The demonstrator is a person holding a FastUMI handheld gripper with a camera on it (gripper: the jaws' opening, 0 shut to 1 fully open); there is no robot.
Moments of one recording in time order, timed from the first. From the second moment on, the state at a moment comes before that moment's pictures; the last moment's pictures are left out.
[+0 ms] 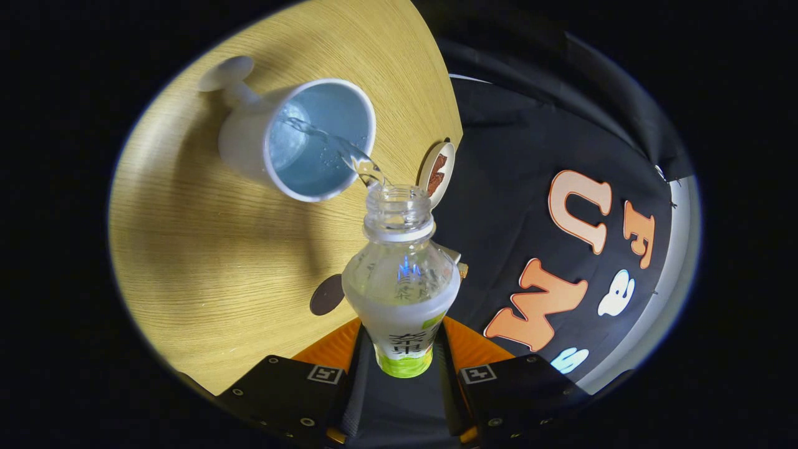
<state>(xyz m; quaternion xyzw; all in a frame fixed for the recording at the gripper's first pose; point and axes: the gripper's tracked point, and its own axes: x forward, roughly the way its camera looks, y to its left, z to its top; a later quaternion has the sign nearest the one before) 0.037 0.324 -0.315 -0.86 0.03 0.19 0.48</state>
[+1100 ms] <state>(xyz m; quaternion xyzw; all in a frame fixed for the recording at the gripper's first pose) 0.040 0.329 -0.308 -0.87 0.01 0.20 0.45</state>
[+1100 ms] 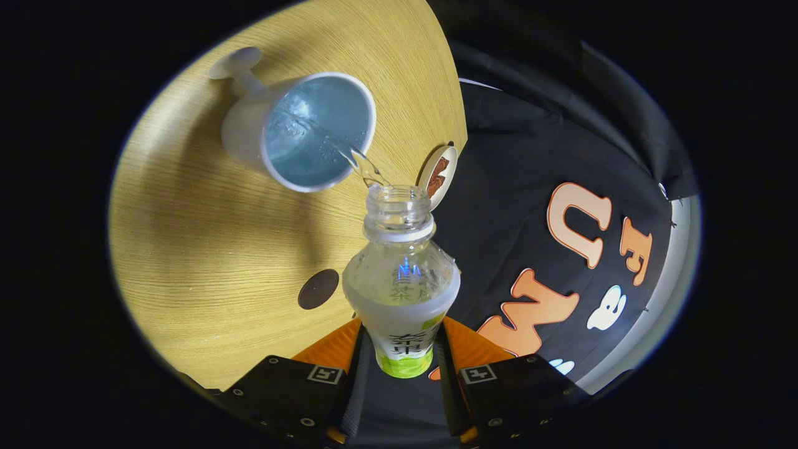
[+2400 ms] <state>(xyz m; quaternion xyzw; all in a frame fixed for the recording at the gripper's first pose) 0.049 0.346 -0.297 -0.89 -0.01 0.21 0.40</state>
